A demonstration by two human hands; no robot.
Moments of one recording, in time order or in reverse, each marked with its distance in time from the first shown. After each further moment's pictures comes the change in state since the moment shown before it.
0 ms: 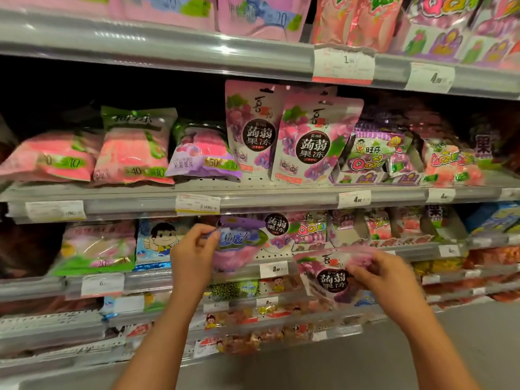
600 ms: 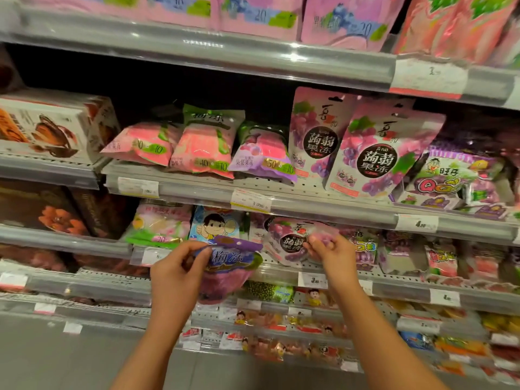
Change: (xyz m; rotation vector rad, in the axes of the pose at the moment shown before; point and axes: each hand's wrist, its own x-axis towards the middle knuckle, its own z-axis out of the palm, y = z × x) left_hand -0.048 -0.002 -0.095 0.155 0.258 0.021; right_hand 0.071 -0.055 0.159 0.640 -0.120 0.027
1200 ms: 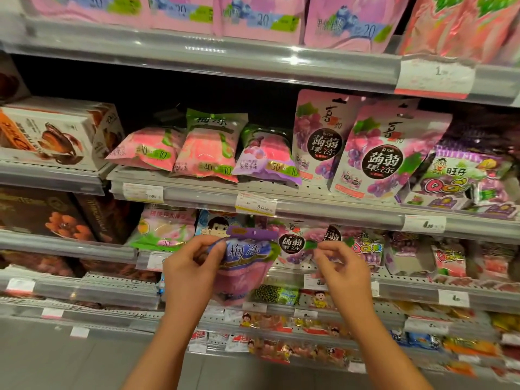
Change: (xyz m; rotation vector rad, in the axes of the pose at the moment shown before) left_hand 0.009 0.026 0.005 -0.153 -0.041 -0.104; right_hand -0.057 -0.028 -0.004 -0.270 -0.047 -0.204
